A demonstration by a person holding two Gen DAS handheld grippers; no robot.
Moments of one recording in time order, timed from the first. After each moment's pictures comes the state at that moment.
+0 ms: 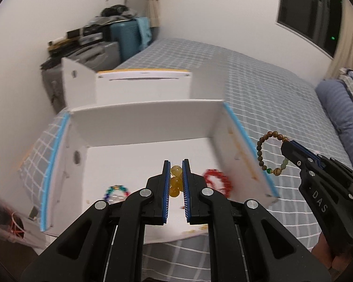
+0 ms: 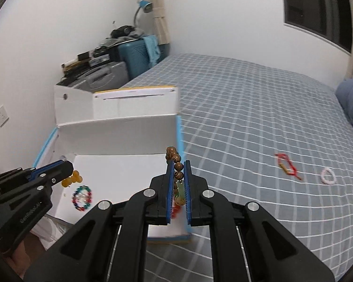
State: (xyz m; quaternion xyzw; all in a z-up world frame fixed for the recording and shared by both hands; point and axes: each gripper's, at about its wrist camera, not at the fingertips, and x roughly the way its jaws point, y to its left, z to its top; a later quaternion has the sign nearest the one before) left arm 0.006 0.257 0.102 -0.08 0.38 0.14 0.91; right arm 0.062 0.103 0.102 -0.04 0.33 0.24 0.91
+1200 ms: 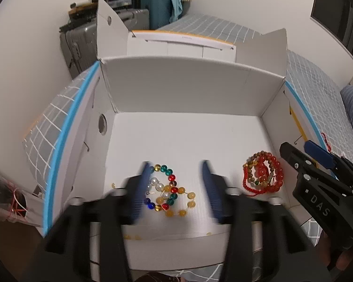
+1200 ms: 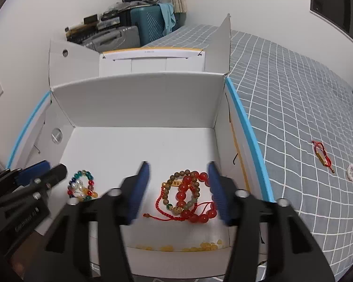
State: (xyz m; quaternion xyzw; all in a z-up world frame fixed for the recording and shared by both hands) left arm 0.002 0.328 0.043 -0.12 0.43 0.19 0.87; right arm 0.079 0.173 0.045 -0.08 0.39 0.25 0.88
